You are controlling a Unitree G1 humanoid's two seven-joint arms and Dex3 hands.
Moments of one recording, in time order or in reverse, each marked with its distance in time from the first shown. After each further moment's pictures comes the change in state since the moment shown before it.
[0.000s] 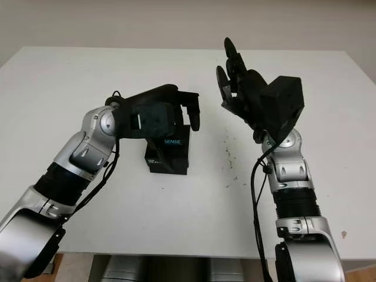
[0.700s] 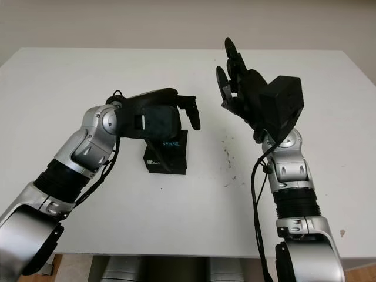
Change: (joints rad) left arm -0.013 0.037 -0.040 0.004 0.071 0.026 -0.074; right arm 0.000 -0.004 0.000 -0.003 -0.009 0.006 0.004
